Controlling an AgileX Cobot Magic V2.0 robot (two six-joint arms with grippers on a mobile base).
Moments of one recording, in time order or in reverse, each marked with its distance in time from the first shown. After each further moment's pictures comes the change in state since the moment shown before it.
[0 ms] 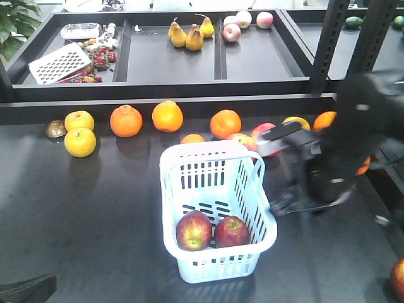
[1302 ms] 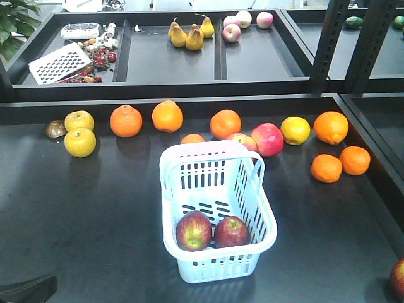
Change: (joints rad) left arm 0.000 0.000 0.000 -0.024 0.000 -0.001; right arm -0.894 0.018 0.333 0.153 -0.262 -0.094
